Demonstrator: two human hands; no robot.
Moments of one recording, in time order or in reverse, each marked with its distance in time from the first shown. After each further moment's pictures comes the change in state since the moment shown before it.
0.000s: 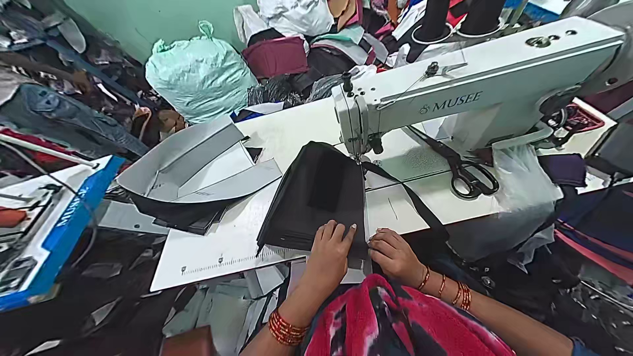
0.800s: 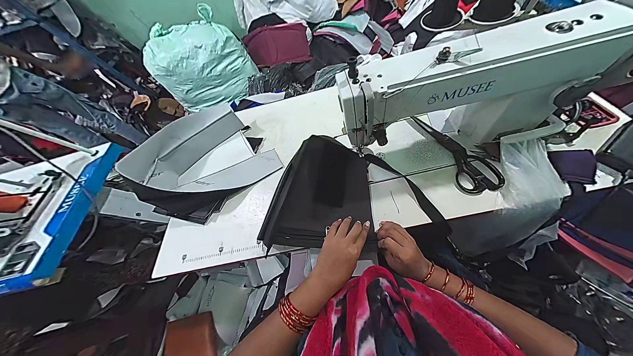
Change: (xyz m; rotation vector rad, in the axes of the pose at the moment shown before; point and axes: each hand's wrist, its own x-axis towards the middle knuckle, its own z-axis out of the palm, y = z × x) left_hand 0.000 0.015 0.019 0.037 0.071 0.103; right_hand -0.009 0.004 0.000 0.181 0.080 0.135
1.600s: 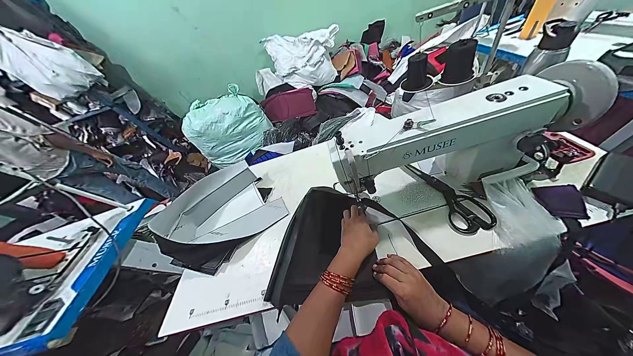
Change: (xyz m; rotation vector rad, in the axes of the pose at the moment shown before) left_hand 0.163 -0.021 -0.008 -0.169 -0.556 -0.643; right_hand 0.027 0.006 -0.022 -0.211 -0.143 -0.008
